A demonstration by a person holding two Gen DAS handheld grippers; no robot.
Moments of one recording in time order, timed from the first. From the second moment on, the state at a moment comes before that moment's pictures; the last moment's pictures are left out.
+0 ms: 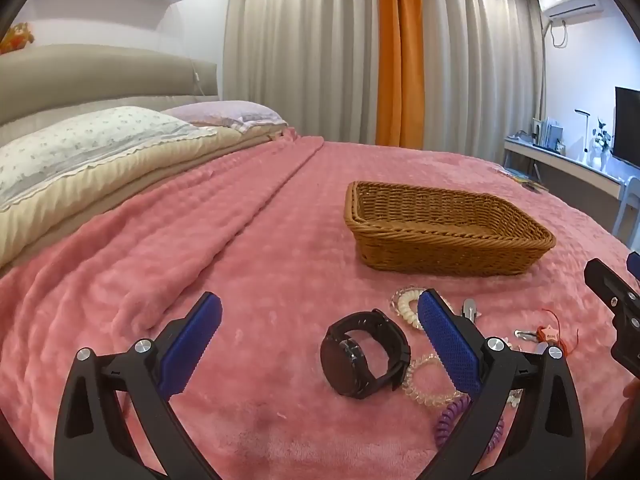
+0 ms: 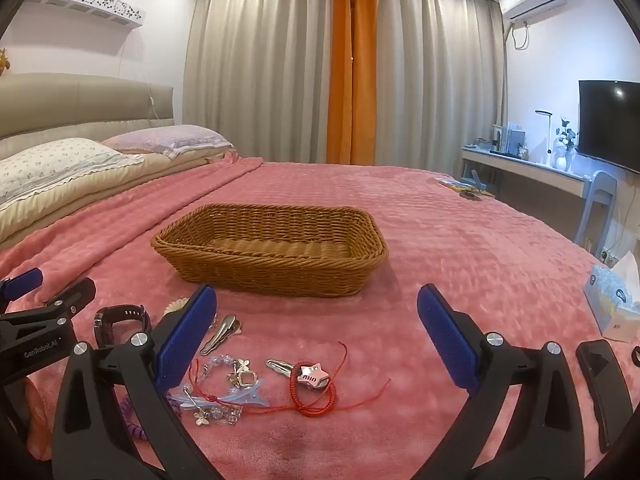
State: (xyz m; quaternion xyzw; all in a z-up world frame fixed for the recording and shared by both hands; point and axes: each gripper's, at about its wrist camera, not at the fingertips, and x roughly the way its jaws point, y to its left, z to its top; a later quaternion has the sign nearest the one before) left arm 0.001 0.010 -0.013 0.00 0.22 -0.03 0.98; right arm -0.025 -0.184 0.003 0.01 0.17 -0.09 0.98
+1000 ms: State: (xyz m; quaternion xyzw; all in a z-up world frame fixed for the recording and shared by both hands) left arm 0.000 0.009 -0.014 0.00 0.22 -0.03 0.98; right arm -0.026 -0.181 0.002 0.01 0.17 -0.08 0.98
